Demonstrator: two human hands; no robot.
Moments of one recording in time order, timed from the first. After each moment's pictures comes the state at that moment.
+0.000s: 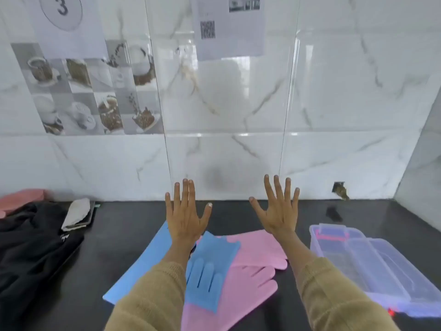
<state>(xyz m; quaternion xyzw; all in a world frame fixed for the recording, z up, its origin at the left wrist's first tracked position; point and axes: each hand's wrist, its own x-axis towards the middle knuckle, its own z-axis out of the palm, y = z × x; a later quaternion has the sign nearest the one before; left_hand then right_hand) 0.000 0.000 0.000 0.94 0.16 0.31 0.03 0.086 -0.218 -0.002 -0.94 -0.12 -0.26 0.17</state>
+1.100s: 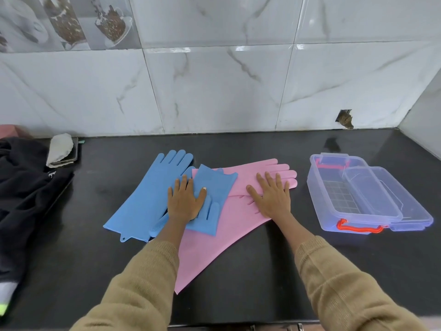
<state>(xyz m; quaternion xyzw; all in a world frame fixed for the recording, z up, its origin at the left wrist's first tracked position) -0.029 0.003 -0.119 0.98 0.17 0.03 0.11 0.043 -0.232 -0.132 -0.99 -0.10 0.00 0.13</state>
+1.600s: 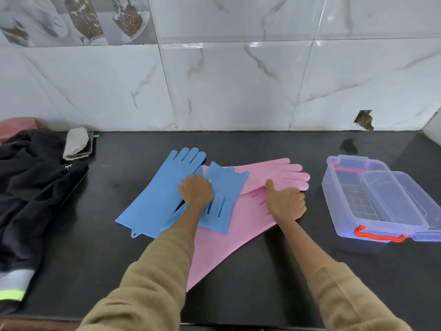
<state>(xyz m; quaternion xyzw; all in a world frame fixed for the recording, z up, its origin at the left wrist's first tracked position) -0.003 -0.002 -0.103 0.94 0.30 0.03 0.12 0.024 -0.200 -0.108 -0.92 0.22 -0.03 0.31</state>
